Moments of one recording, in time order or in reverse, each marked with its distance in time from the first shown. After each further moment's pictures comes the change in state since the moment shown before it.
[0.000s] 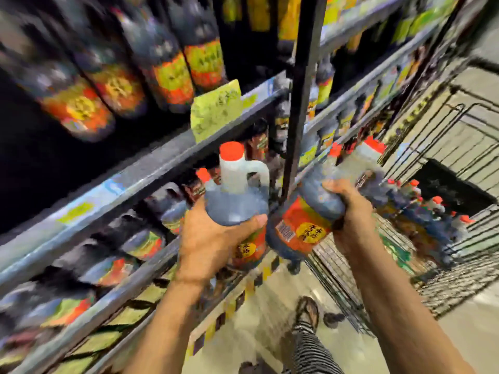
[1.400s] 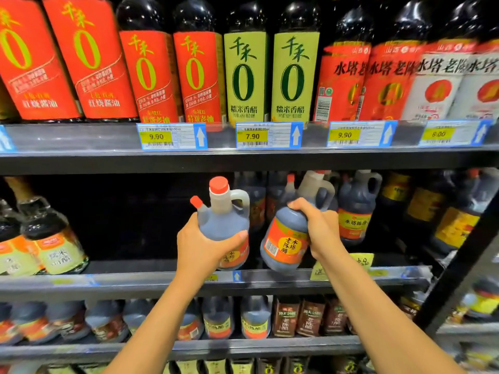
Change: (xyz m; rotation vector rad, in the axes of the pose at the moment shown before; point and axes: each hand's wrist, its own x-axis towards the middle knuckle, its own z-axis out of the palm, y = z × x) left_hand 0.057 0.065 -0.163 0.062 0.867 0.135; right_hand 0.038 -0.055 0.301 -0.353 -0.703 -0.106
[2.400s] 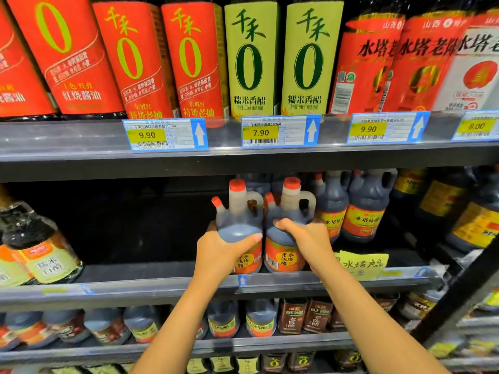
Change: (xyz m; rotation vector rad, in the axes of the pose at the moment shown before) left_hand 0.028 -0.051 0.036 0.023 -0.232 -0.161; right_hand 0.013 0.039 0.017 -0.285 -0.048 -0.009
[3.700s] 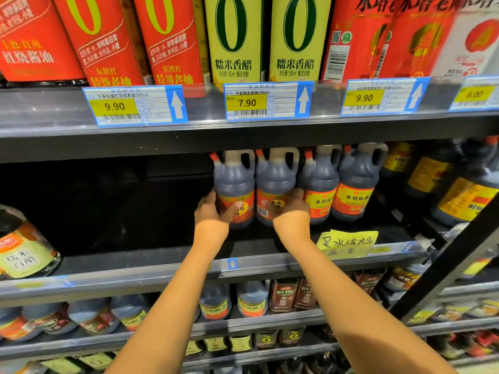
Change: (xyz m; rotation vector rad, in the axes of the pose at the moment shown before) left_hand 0.048 -0.012 0.028 0.195 0.068 0.034; right_hand 0.039 0.028 0.024 -0.637 0.234 -0.135
